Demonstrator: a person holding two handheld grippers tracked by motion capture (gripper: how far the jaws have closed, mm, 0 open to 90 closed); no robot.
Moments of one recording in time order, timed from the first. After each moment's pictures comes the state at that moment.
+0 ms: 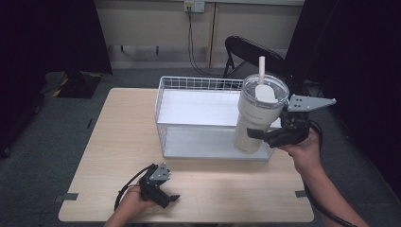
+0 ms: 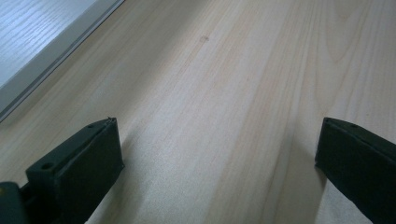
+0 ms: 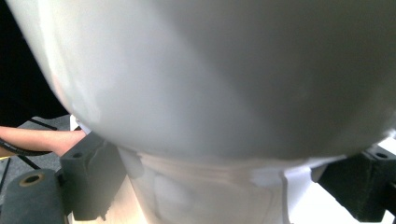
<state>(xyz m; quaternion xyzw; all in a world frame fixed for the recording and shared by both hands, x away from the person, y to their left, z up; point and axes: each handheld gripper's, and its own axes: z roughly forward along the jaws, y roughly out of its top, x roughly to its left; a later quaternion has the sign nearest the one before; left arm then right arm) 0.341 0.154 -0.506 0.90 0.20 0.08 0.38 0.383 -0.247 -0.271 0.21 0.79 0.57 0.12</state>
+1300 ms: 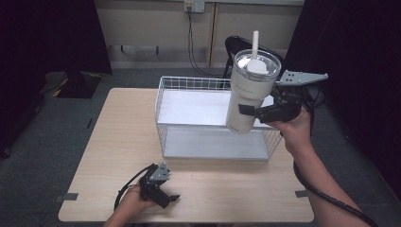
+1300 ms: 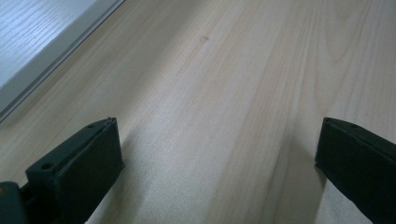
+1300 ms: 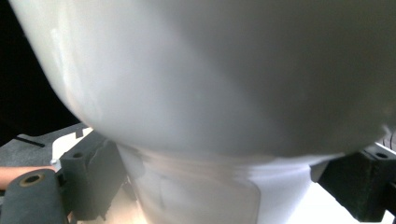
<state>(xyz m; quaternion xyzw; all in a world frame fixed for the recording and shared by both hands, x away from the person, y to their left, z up) 0.341 0.155 -0.505 0.90 0.20 0.08 0.38 0.419 -0.224 -0.237 0.23 0.77 0.58 0.13</state>
